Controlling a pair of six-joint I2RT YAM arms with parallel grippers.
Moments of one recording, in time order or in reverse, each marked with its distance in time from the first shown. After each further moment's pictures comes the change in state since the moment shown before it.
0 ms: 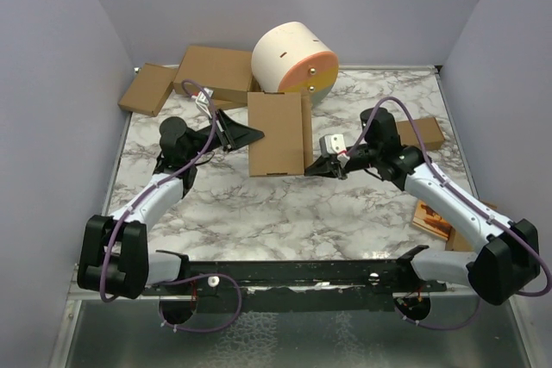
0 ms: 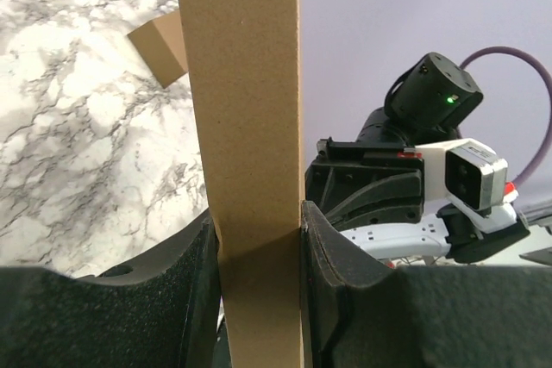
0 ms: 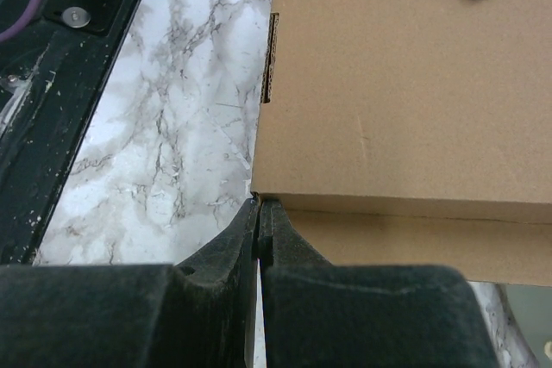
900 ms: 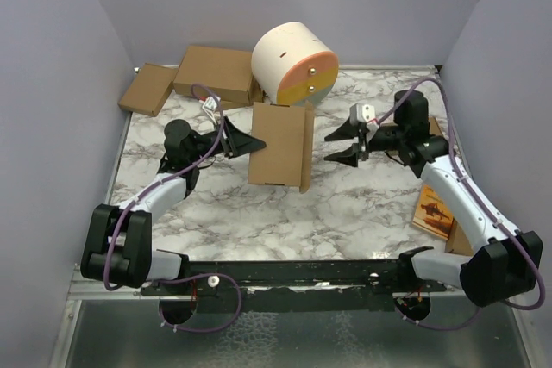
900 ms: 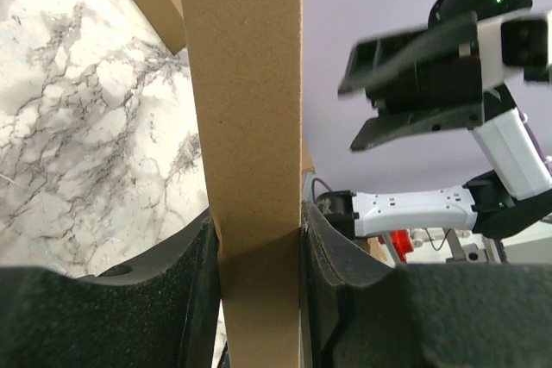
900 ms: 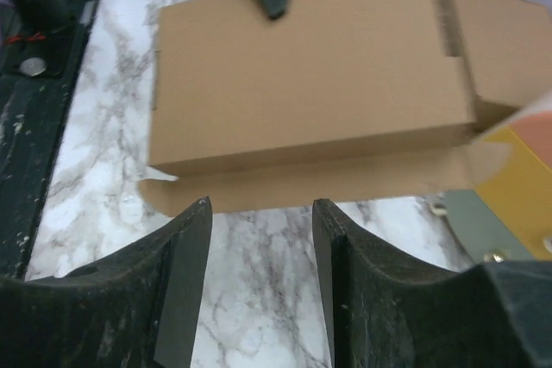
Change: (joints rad) left arm 0.000 0.050 -0.014 -0.016 0.074 0.099; right arm -0.209 -0.003 0.087 -0.056 -0.111 0.061
